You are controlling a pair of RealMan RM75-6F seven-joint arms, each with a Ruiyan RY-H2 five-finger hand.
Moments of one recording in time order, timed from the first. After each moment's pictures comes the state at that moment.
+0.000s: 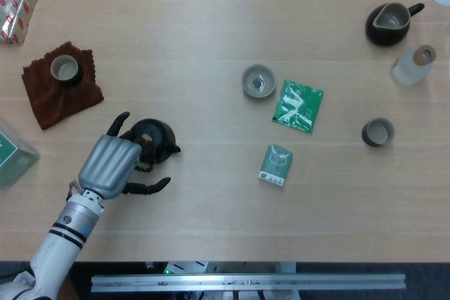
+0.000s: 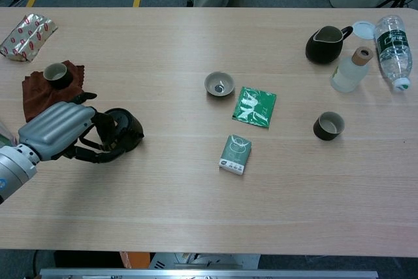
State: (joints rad) left arm -0.38 -1.47 0.09 -1.70 1.36 1.16 0.42; right arm 0.04 -1.08 0.04 -1.51 -1.54 1.51 0.13
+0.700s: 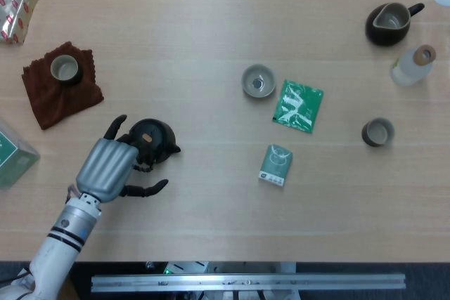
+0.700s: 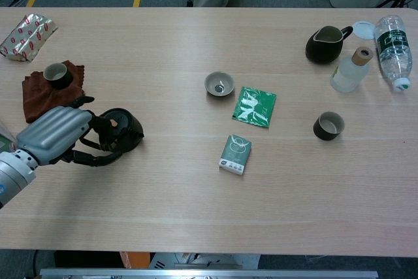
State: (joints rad) left arm -0.34 -1.50 0.09 -1.65 1.40 1.17 0.37; right arm 0.04 -1.07 0.04 -1.53 -1.54 1.51 0.12
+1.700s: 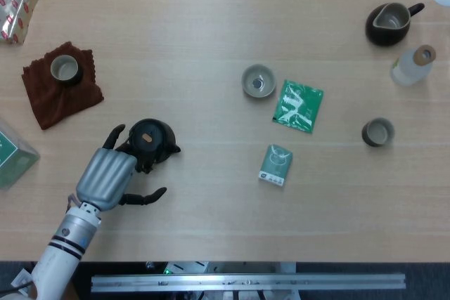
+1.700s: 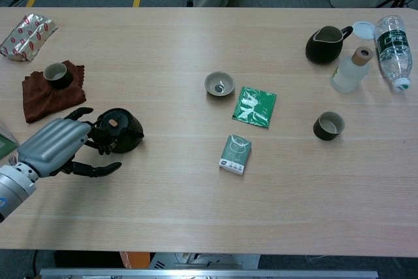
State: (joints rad) left arm -0.30 -1.54 0.11 -1.58 1.43 1.18 0.34; right arm 0.03 -1.07 0.04 -1.54 -1.54 1.52 0.12
